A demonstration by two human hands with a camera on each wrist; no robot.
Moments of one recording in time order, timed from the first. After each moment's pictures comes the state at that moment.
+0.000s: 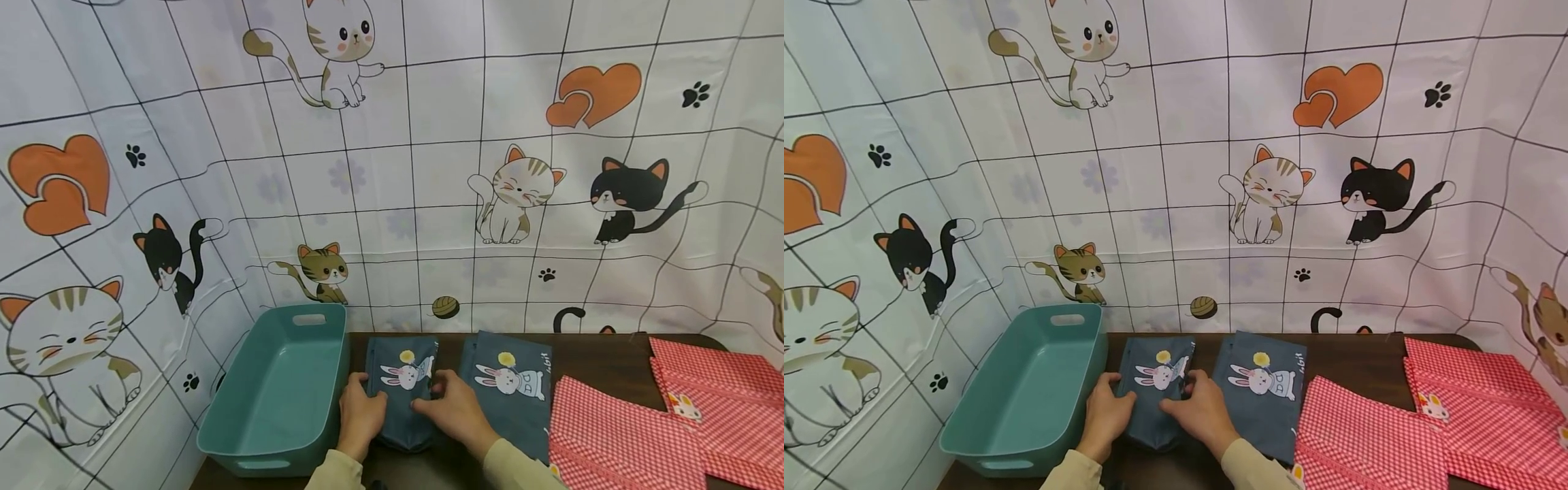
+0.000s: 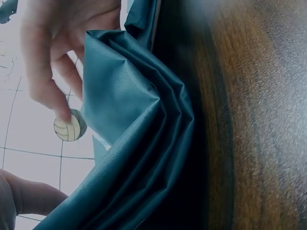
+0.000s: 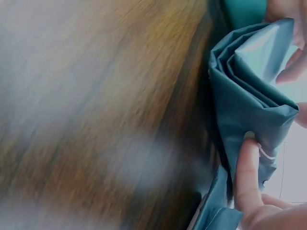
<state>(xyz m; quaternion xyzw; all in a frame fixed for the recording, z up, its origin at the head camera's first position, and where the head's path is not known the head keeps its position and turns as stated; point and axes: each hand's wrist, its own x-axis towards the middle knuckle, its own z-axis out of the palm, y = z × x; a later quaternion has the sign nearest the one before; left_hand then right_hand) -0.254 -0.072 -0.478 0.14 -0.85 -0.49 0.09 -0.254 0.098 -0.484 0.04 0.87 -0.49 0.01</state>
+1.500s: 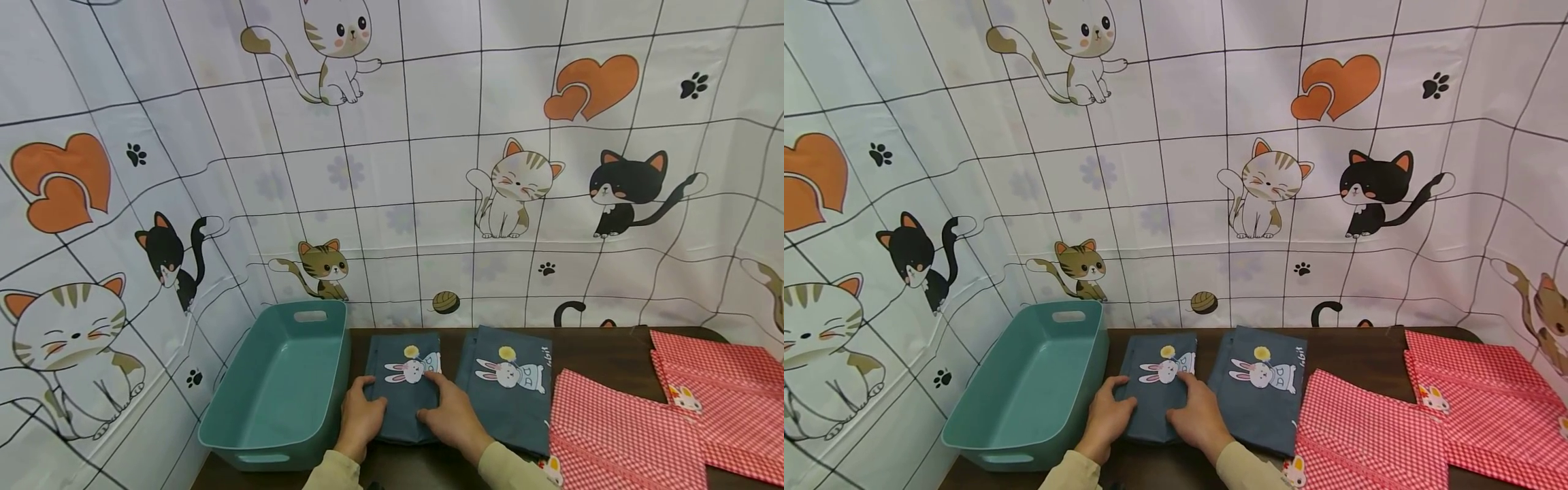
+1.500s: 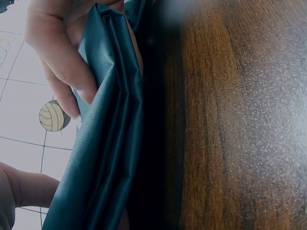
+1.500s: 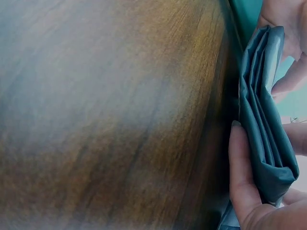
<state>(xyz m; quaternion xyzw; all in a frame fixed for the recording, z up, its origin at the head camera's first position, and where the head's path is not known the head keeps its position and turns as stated) -0.247 -0.080 -0.493 0.13 -0.85 -0.51 0.06 -0.243 0.090 -0.495 0.01 0.88 -0.48 0.02</state>
